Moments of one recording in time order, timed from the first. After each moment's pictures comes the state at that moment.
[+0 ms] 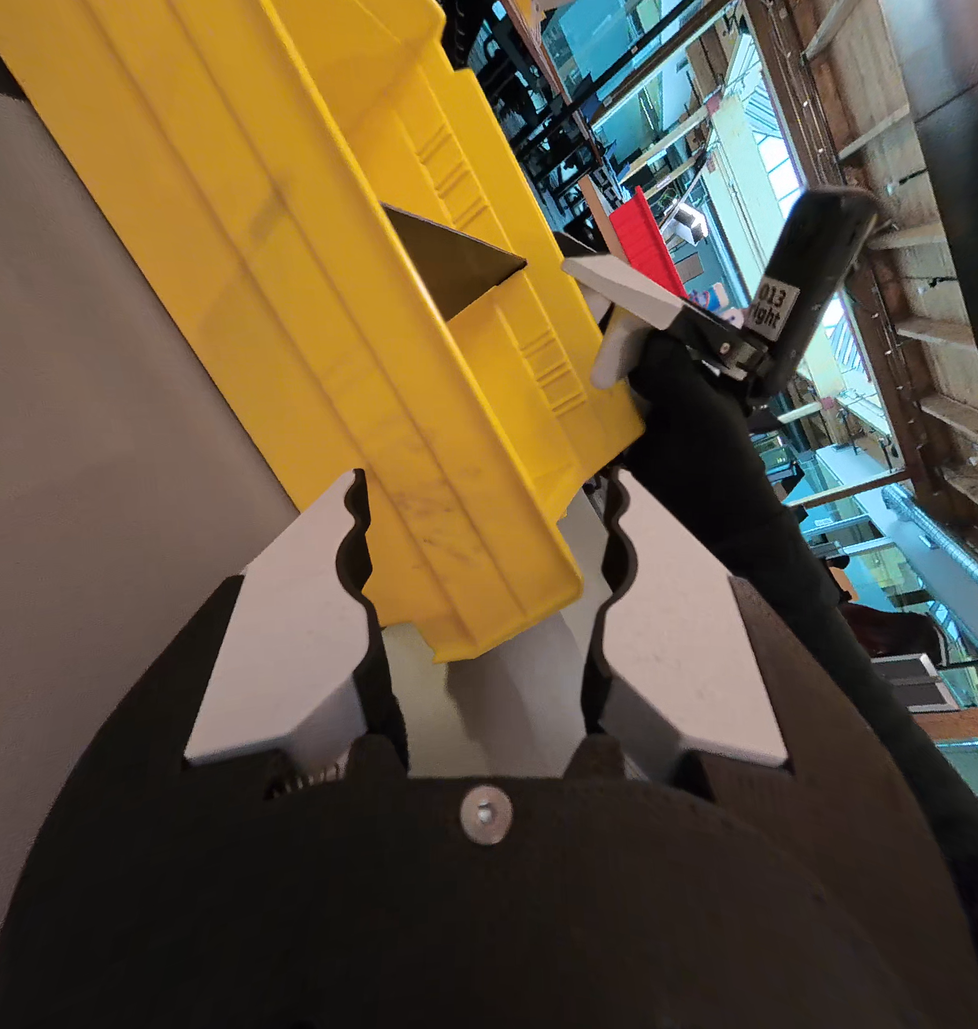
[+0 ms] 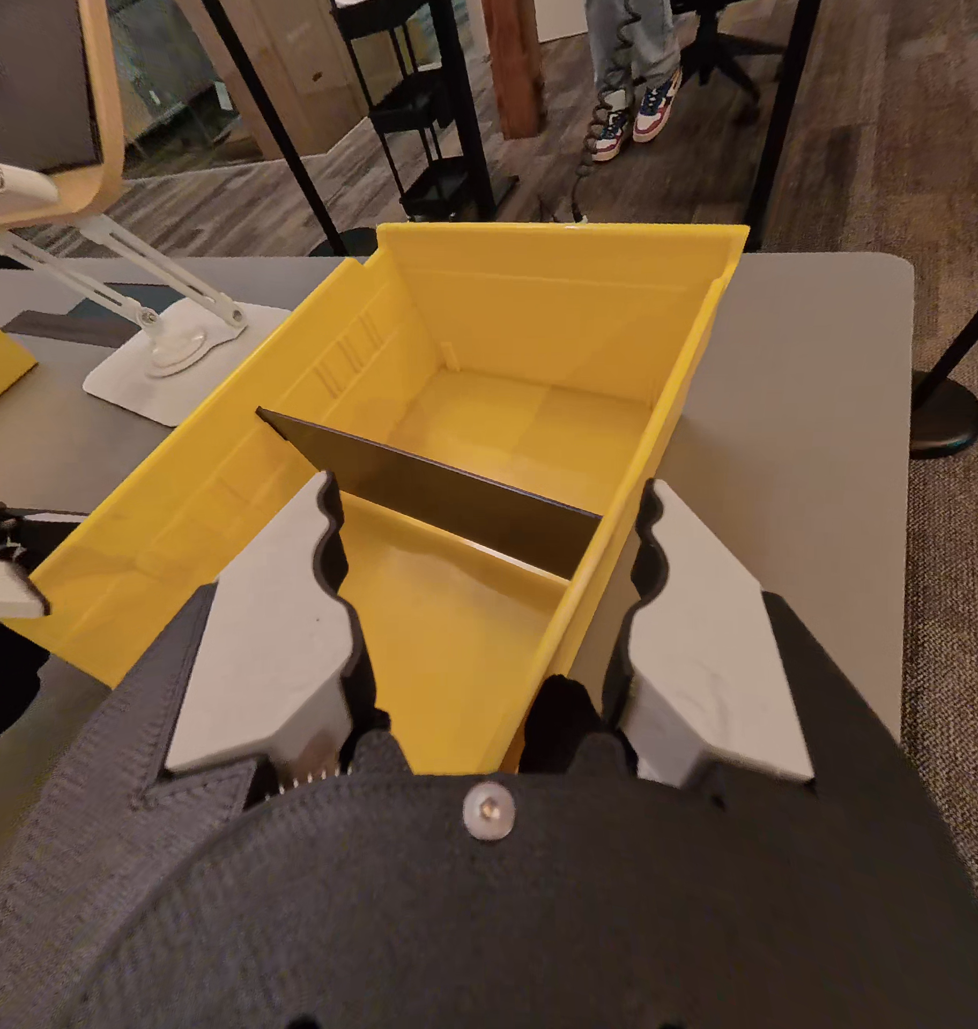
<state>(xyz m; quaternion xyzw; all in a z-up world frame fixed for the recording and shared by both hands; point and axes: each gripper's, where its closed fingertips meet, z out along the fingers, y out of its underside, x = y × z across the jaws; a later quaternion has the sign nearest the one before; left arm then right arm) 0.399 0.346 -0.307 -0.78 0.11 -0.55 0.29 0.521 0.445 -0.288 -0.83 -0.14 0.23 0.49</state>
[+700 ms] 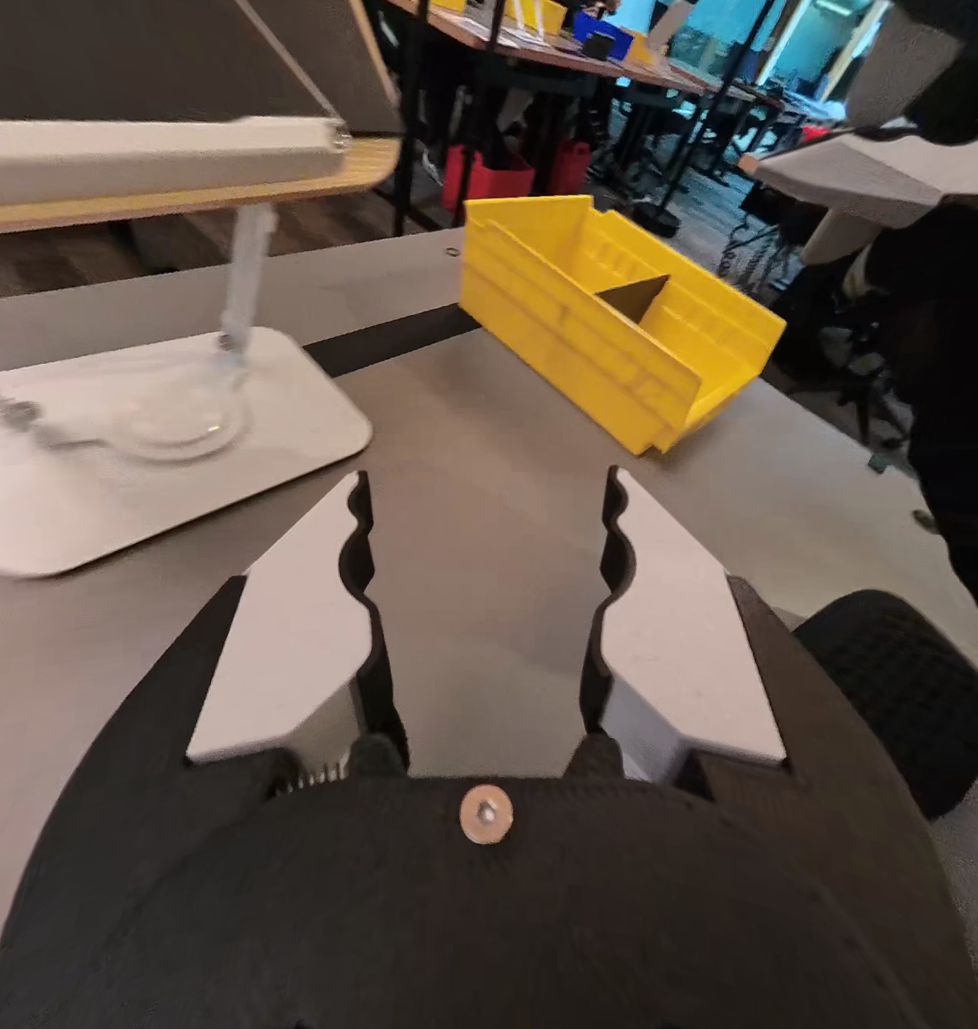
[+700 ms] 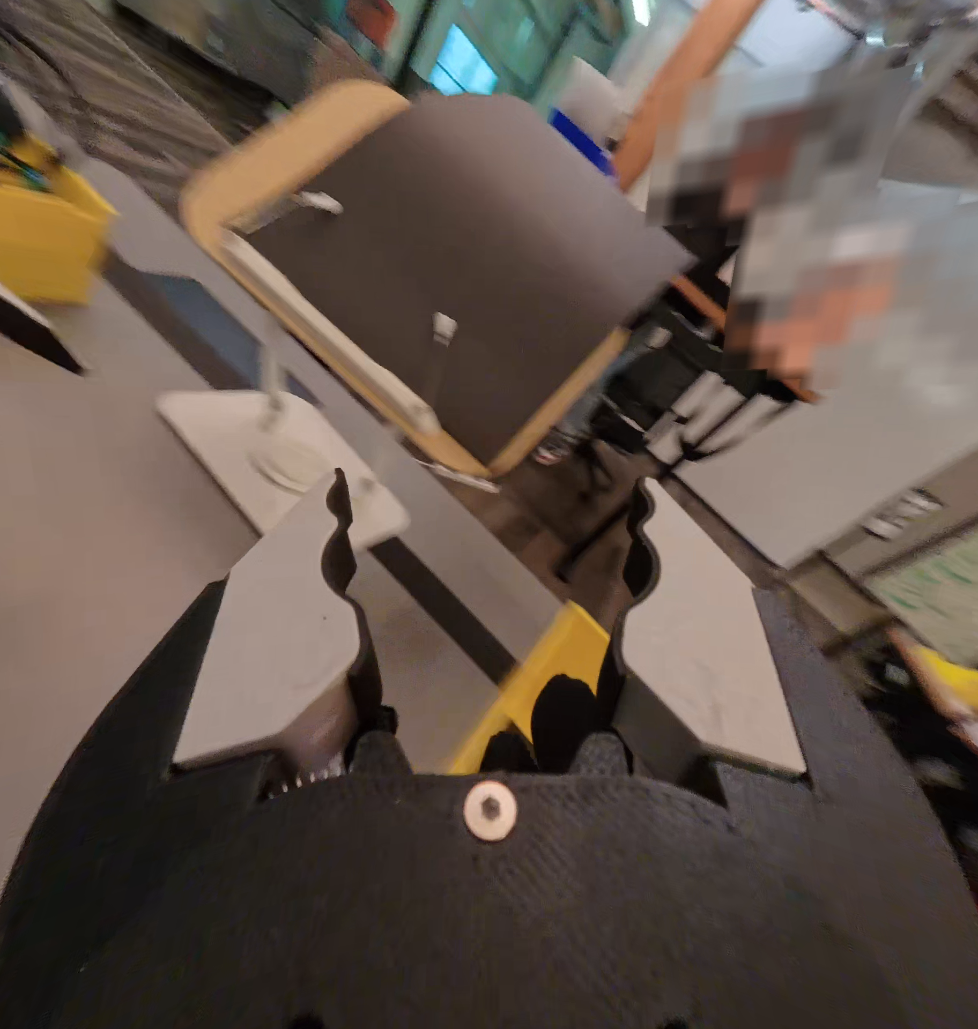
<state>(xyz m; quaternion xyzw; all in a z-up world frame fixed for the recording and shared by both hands) 0.114 0.305 -0.241 -0.78 0.23 -0.32 0.49 0.264 0.356 -0.131 -0.62 -0.41 -0.01 0.67</state>
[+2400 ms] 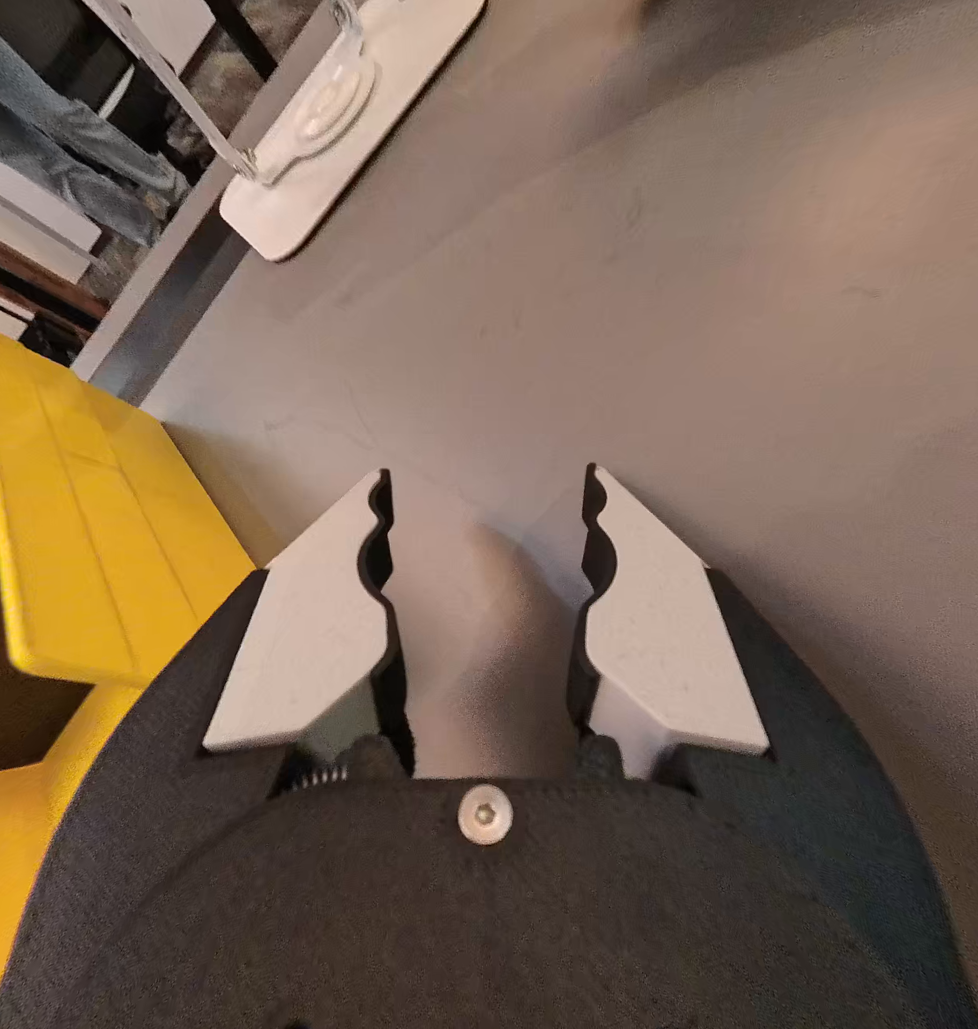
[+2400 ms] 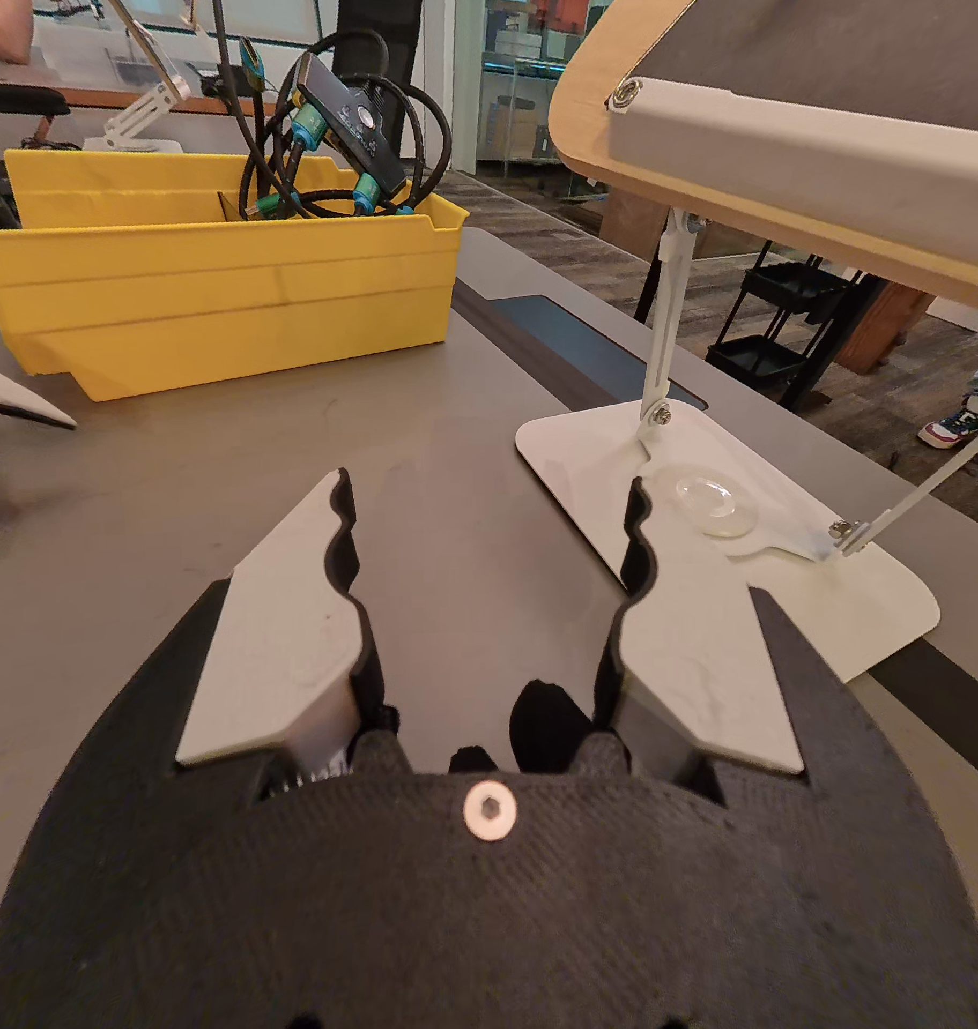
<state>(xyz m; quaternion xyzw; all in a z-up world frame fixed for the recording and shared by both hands) -0.047 0.195 -0.369 -0.78 0.41 0.04 0.47 0.068 0.367 -0.304 -0.65 -0.44 0.30 0.55</state>
